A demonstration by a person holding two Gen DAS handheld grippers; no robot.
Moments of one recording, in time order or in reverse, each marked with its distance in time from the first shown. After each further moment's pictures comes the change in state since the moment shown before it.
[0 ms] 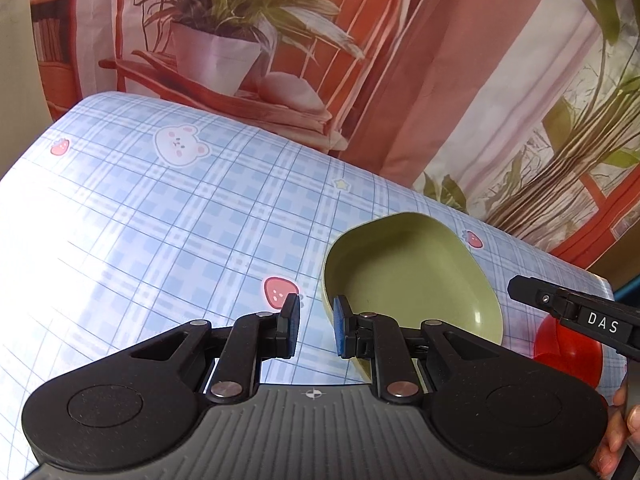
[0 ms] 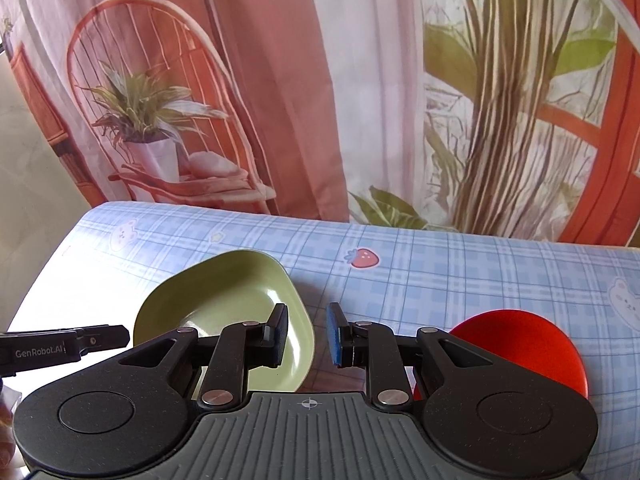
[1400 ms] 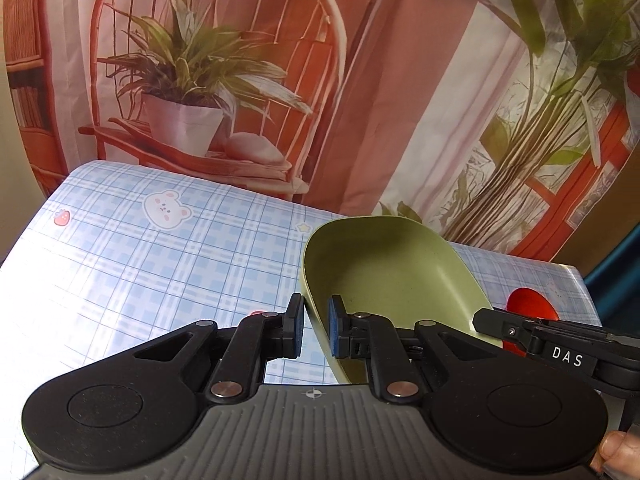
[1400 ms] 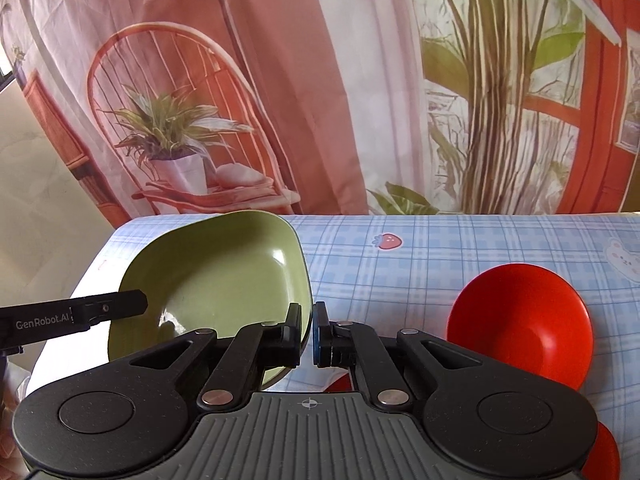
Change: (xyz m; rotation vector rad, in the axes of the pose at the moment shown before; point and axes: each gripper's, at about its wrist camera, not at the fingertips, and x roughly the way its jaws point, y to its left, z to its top) left arm -0.062 -0.019 -0.002 0.143 -0.114 -0.047; right arm -0.054 0.024 -0.021 0.068 -0.051 0.046
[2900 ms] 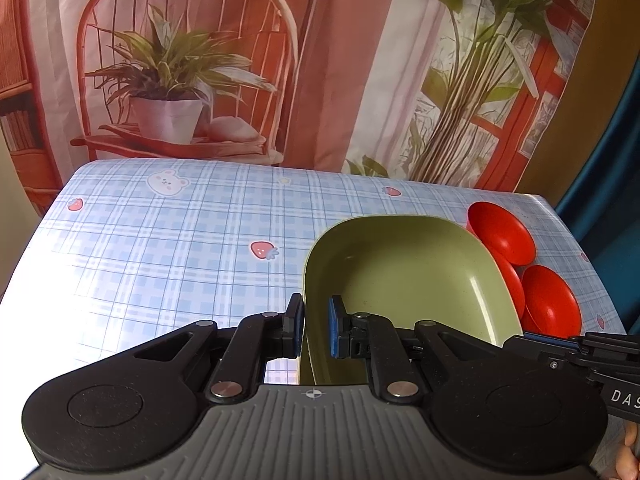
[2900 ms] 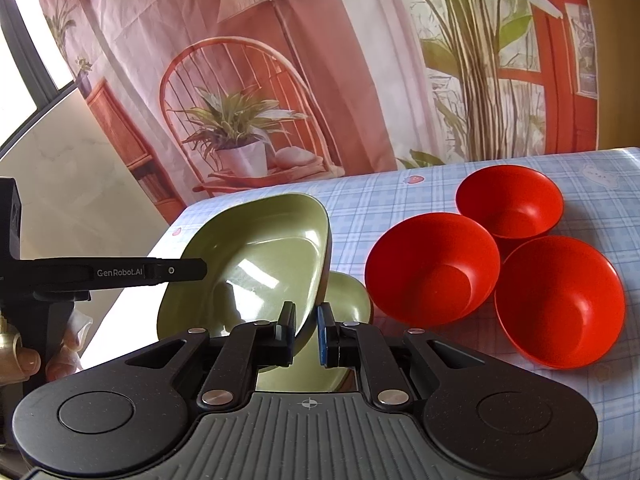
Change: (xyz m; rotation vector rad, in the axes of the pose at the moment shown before) left arm -0.058 0.004 -0.058 0.159 0.012 -0.059; right arm -0.107 0.025 -0.116 0.046 -0.076 0.115
